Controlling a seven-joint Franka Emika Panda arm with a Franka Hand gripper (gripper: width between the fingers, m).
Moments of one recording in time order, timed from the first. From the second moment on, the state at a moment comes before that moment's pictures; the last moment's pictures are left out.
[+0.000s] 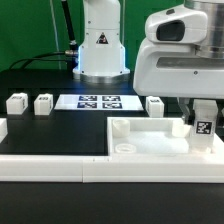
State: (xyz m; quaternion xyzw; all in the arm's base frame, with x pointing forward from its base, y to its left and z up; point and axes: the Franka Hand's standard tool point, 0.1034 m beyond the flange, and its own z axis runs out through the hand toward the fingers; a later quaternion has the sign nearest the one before) arm 0.645 0.112 0.074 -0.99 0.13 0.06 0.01
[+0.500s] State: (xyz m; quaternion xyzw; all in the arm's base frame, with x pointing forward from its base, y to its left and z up) arm 0.645 0.103 0.073 -0.91 0.42 0.02 0.02
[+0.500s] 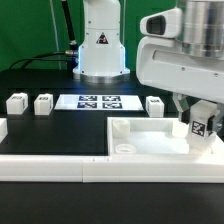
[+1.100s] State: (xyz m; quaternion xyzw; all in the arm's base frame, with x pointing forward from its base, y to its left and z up) arm 0.633 0.102 0.073 -0.74 0.67 0.03 0.03
